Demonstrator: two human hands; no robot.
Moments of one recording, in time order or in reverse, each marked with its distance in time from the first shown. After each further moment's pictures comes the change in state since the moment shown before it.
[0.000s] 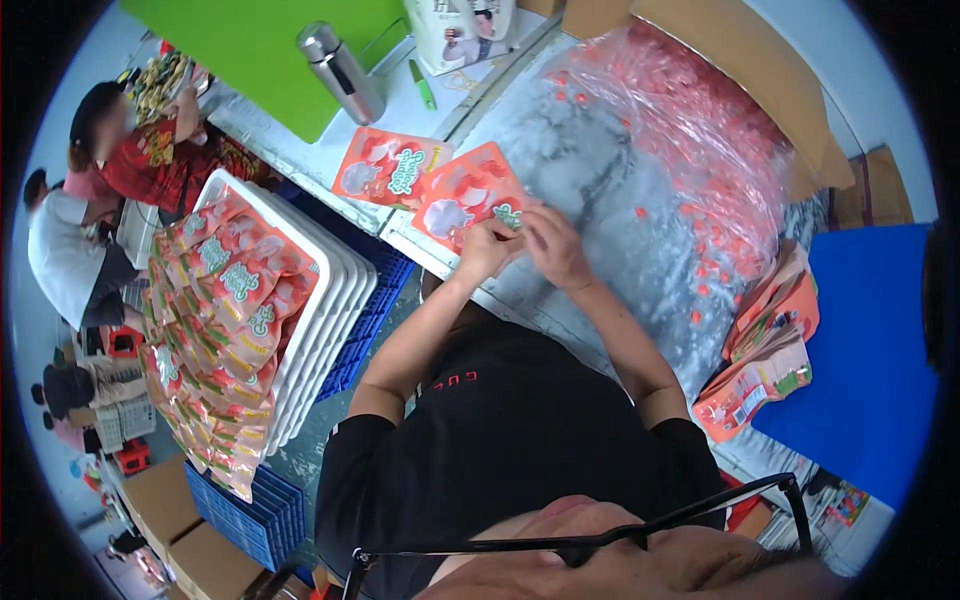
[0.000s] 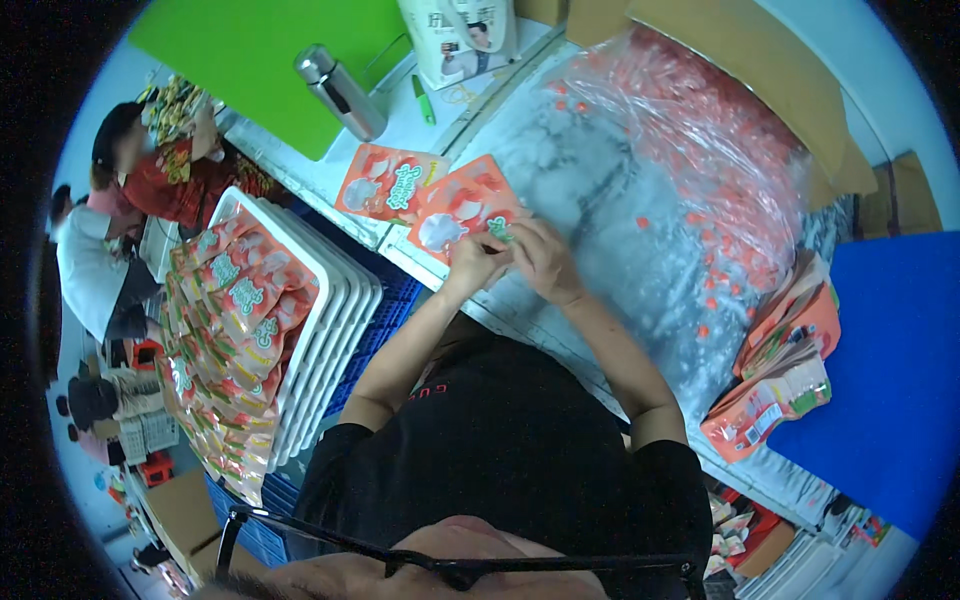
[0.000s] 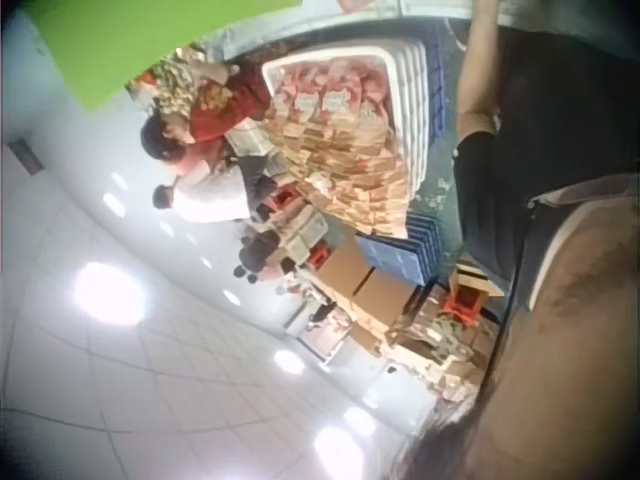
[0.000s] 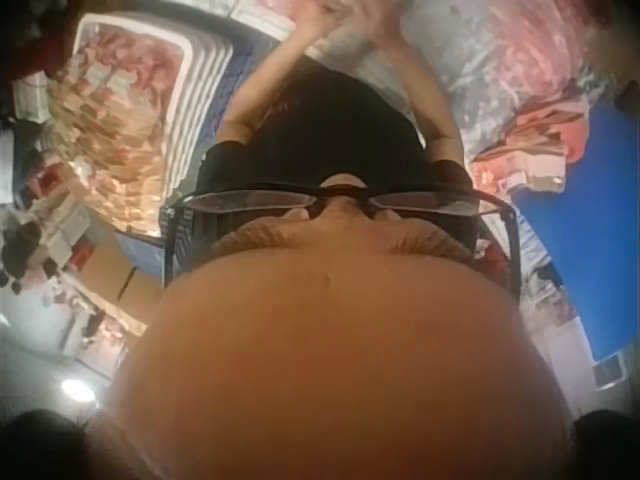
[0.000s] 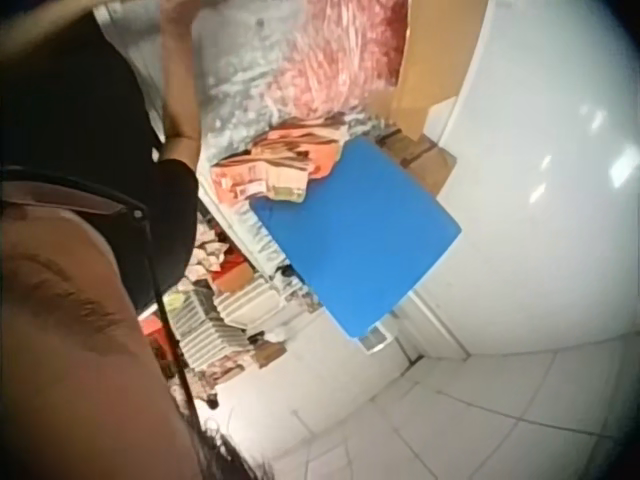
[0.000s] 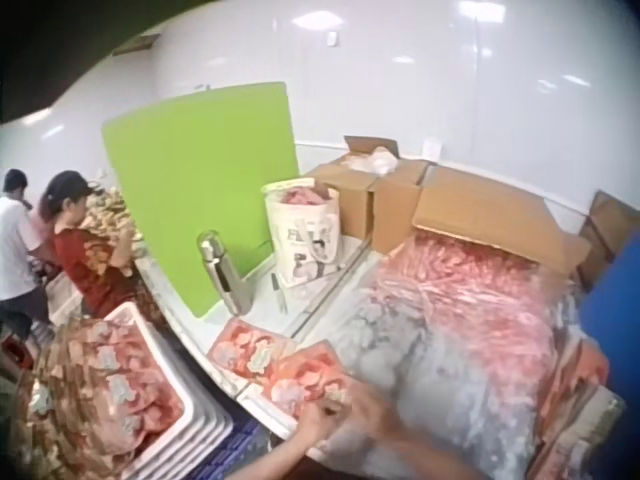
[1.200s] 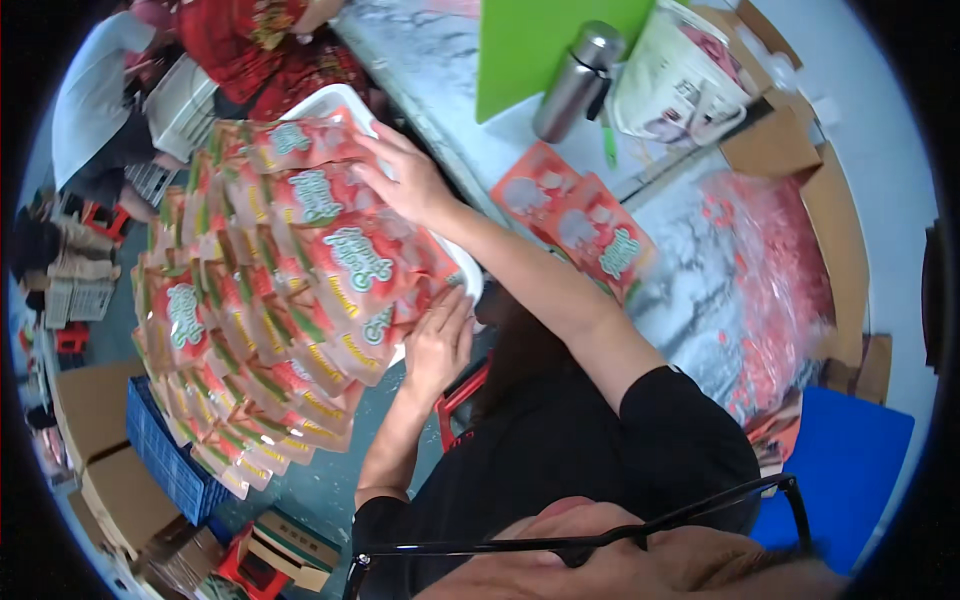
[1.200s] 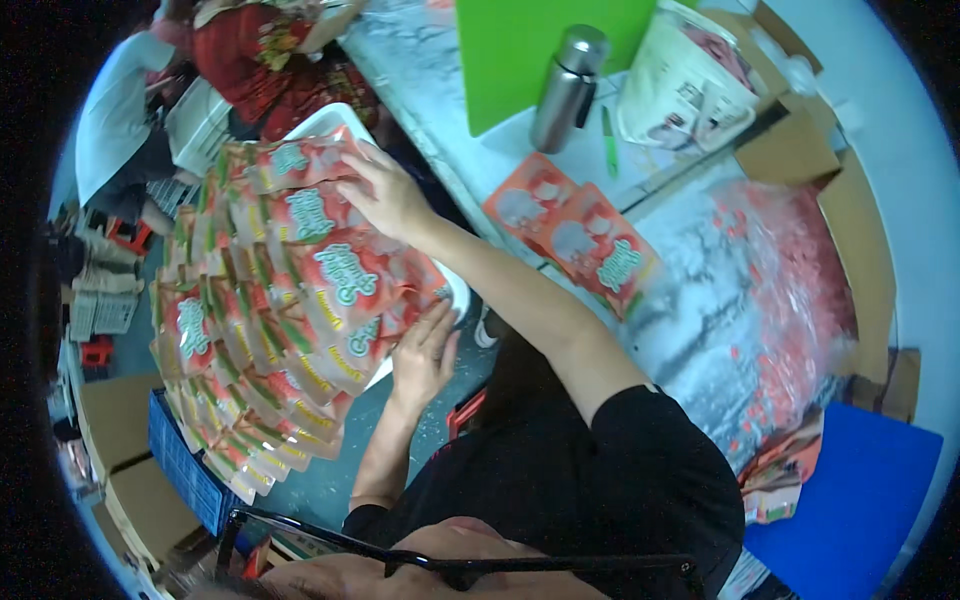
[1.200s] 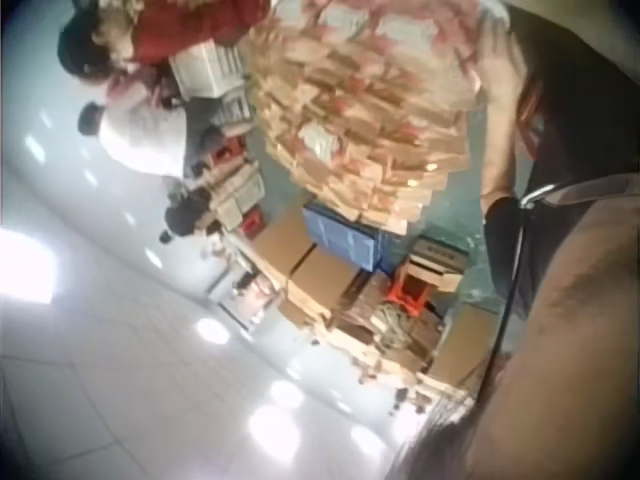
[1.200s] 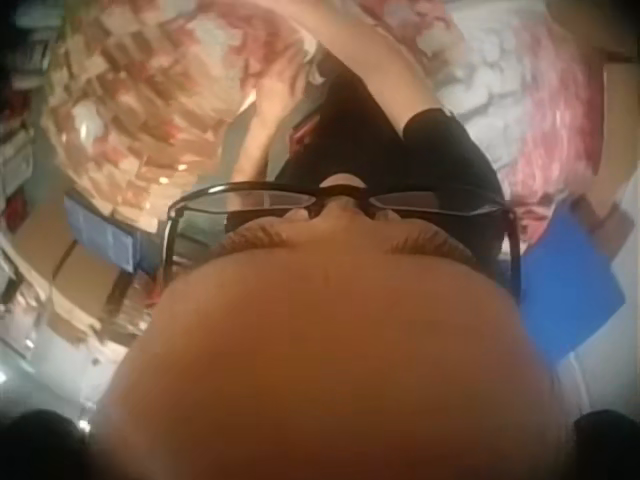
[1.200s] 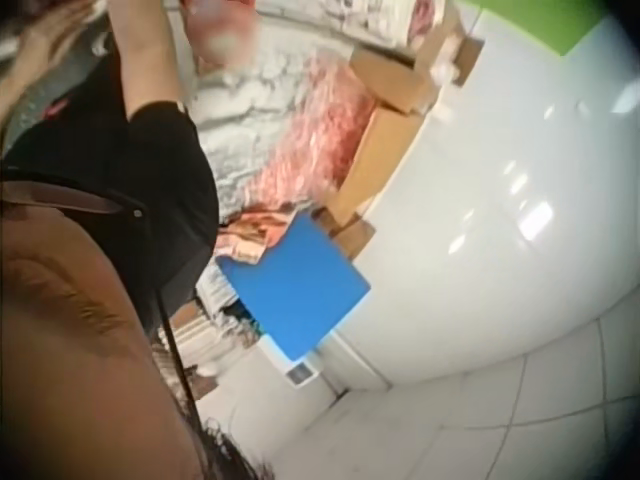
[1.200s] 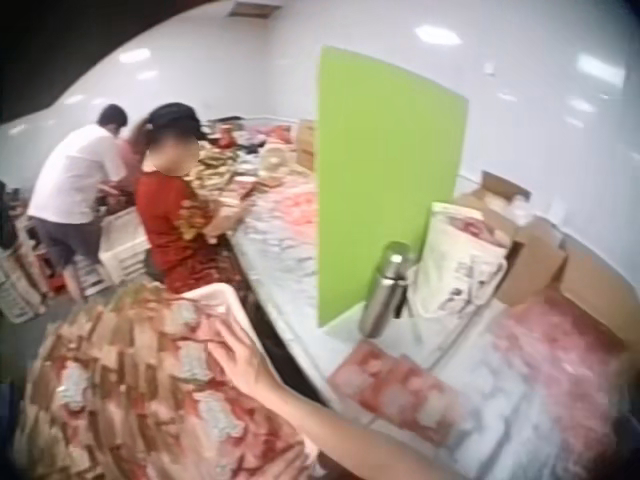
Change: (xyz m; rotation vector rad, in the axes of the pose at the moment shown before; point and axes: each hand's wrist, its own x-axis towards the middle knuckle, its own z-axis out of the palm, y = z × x) left_hand -0.168 -0.054 -0.258 0.581 0.638 0.313; right_hand 0.244 -0.234 0.416 0.558 -0.327 -0.180
